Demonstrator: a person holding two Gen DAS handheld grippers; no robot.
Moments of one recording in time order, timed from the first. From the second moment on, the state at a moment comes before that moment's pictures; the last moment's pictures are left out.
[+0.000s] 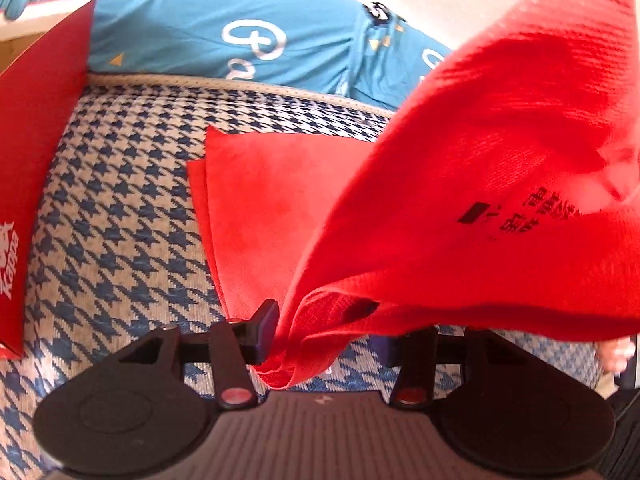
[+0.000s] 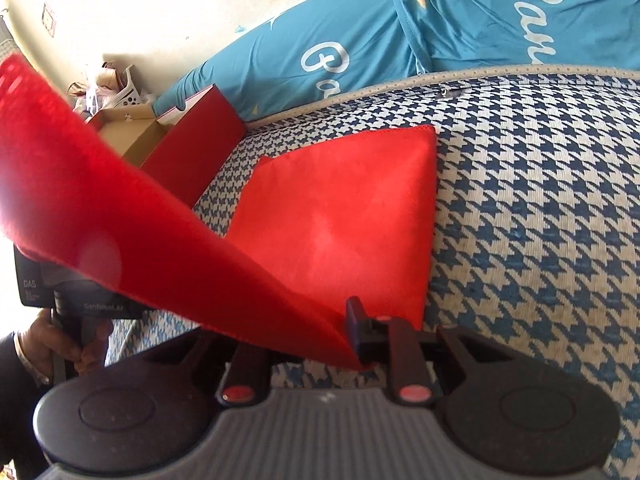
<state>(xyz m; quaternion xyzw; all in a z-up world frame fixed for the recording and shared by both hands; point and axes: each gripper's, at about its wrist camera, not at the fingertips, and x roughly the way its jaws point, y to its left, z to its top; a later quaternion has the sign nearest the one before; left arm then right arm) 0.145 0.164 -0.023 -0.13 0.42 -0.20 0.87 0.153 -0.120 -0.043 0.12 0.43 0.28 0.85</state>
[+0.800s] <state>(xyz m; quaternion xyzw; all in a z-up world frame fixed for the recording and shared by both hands) 0.143 0.183 -0.042 -0.18 0.42 -0.13 0.88 0.170 -0.112 -0.040 0.19 0.42 0.25 0.86</state>
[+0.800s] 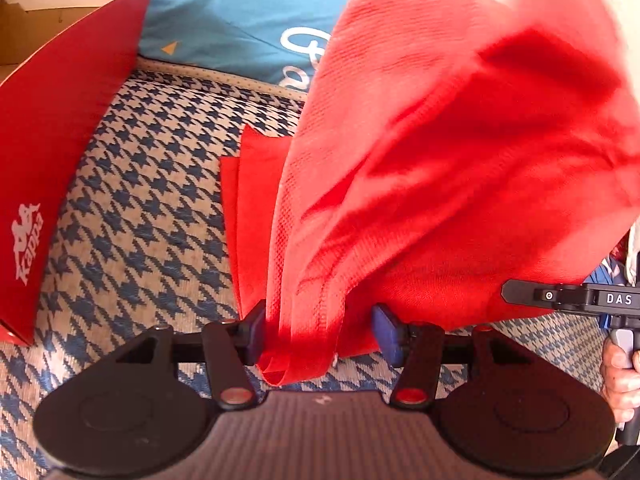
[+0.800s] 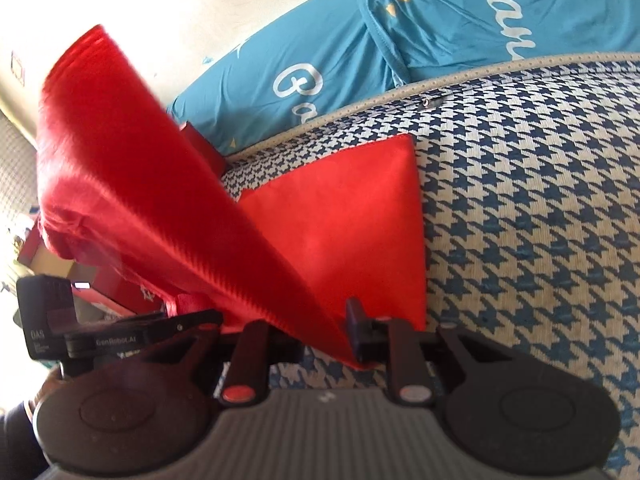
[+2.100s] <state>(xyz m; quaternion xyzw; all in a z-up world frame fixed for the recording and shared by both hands) 0.145 0.162 -0.052 -0.14 0.41 -0.09 0.90 0.226 -0.061 -0.064 0.13 0.40 0.20 0.88</state>
